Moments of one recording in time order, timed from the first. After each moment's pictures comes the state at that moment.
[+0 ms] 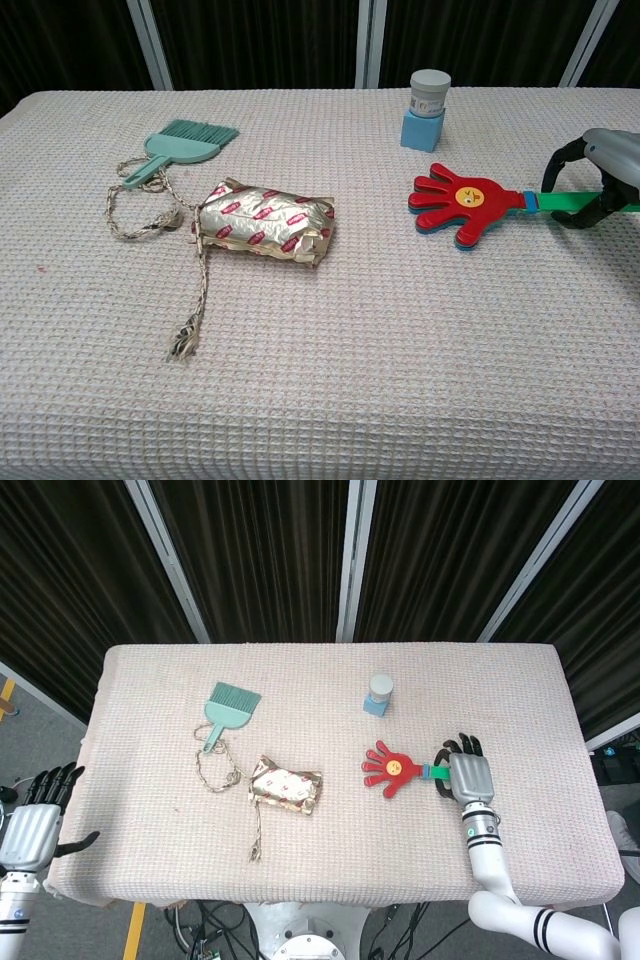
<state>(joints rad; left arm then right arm) -0.10 -1.22 -0.03 -1.47 1.50 1.45 -0.08 0.53 -1.60 0.21 -1.42 -0.90 1.14 -0.43</state>
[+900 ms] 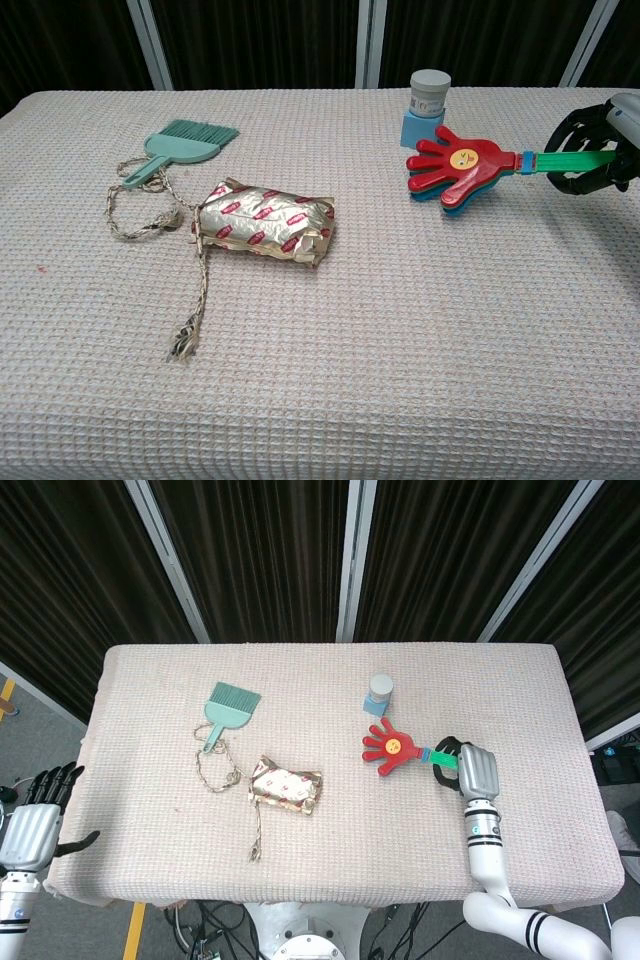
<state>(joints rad) -0.10 -1.22 -0.03 -1.47 1.49 1.46 -0.09 0.48 -1.66 0.28 -1.34 -1.04 1.22 -0.12</state>
